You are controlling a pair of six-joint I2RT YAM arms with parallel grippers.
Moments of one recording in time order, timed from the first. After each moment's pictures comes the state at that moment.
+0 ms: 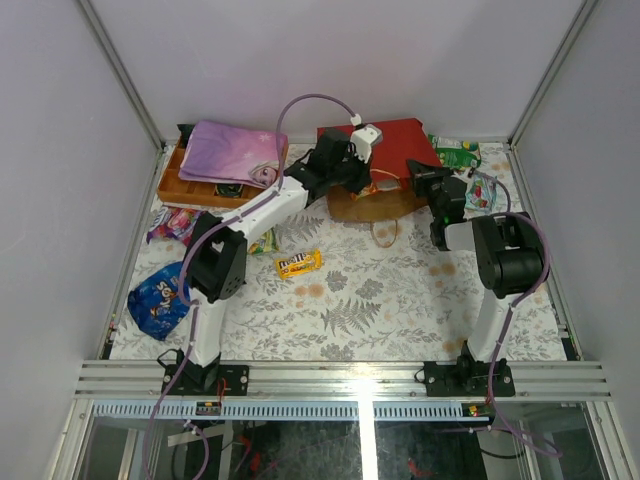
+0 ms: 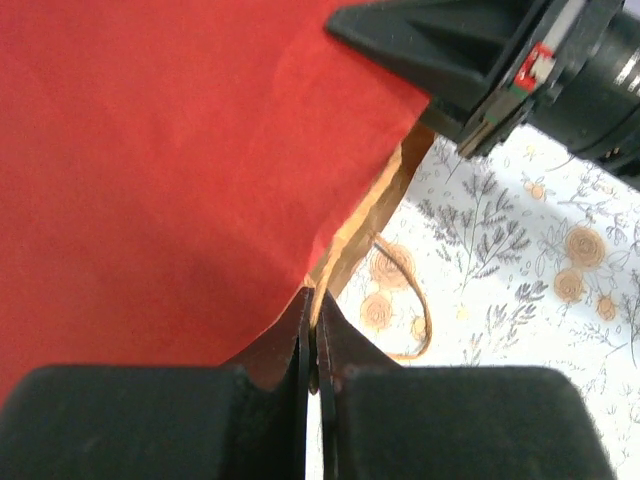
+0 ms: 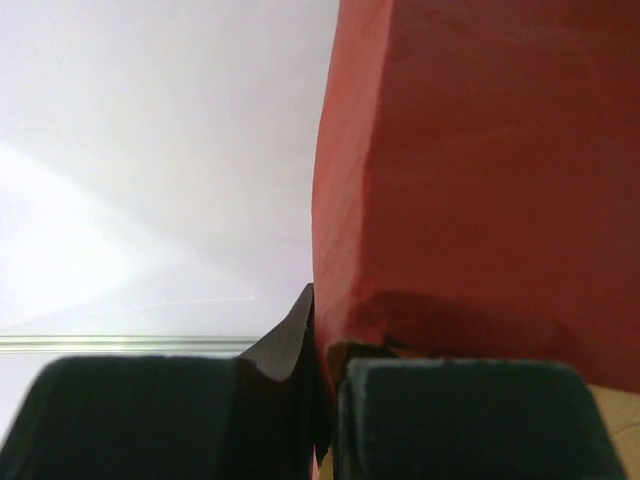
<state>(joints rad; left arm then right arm) -0.59 2.09 1.82 -0.19 0.30 -0.02 0.13 1.94 0.86 1.04 0.01 1.48</state>
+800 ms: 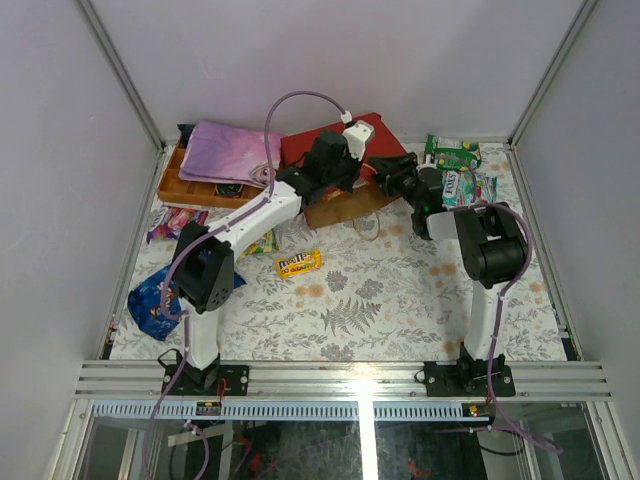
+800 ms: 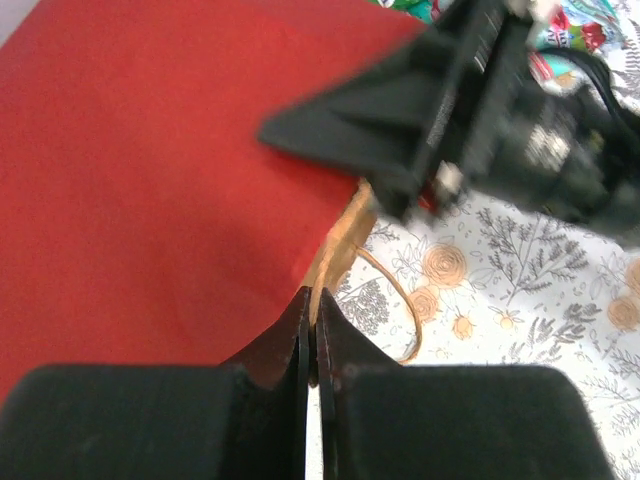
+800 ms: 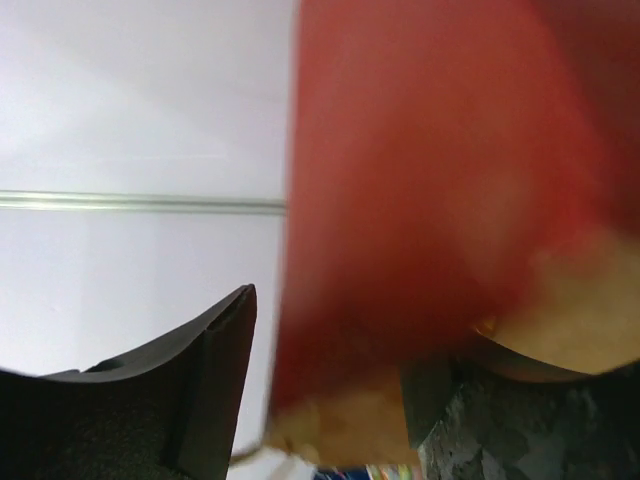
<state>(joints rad) -0.62 1.95 1.69 -0.19 0.05 -0.01 0.23 2.09 1.13 0.92 -0.26 1.42</state>
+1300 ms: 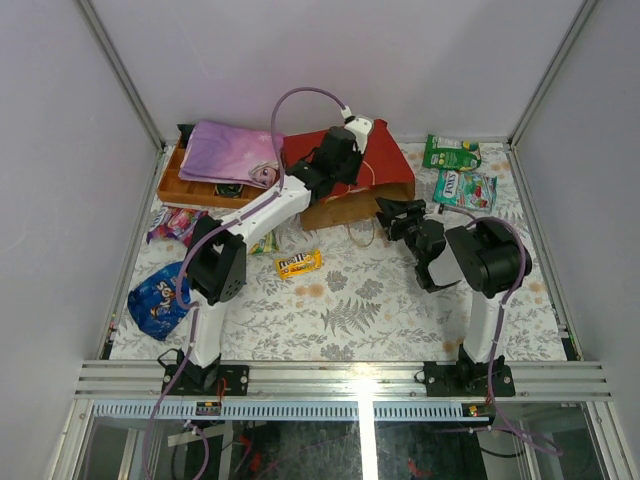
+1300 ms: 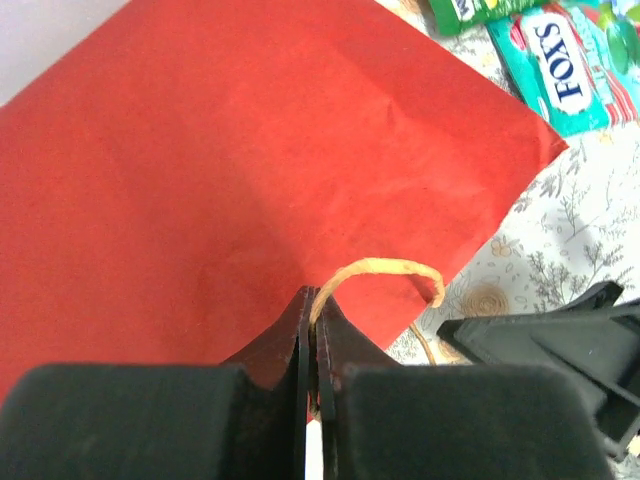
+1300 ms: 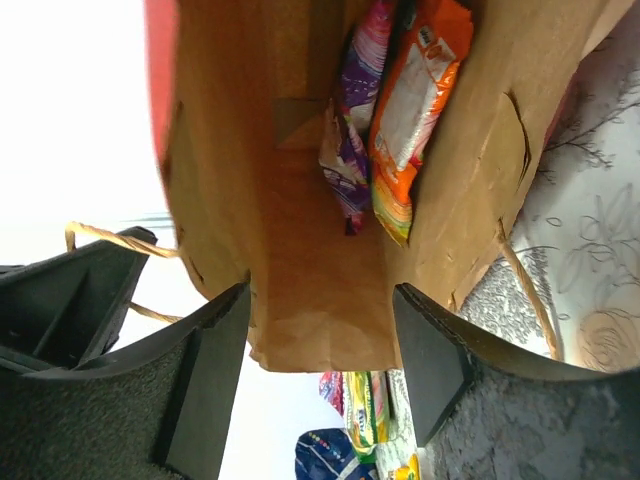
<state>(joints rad) -0.62 2.07 1.83 -0.25 -0.10 -0.08 0.31 1.97 0.55 1.31 -0.04 1.49</state>
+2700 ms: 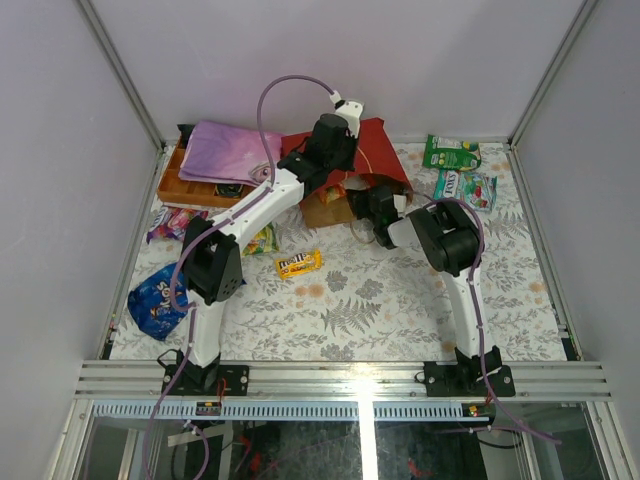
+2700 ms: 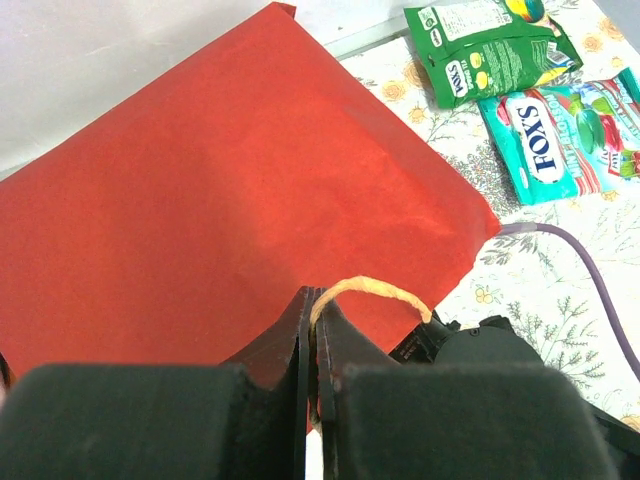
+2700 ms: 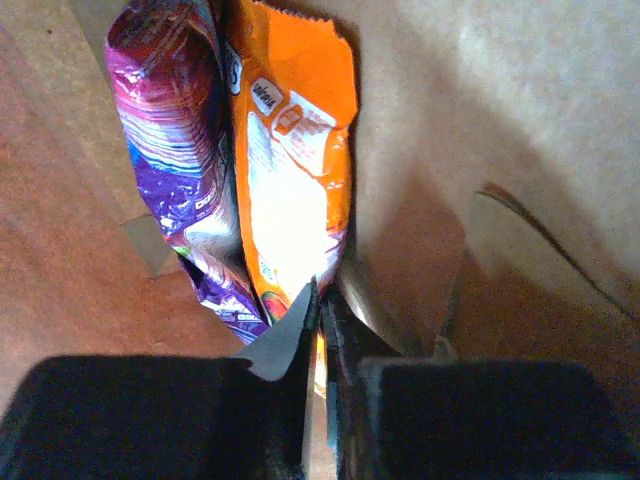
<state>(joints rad) -0.59 2.05 1.90 -0.25 -0.11 -0.14 0.44 2.34 1.23 0.72 0.16 1.66</state>
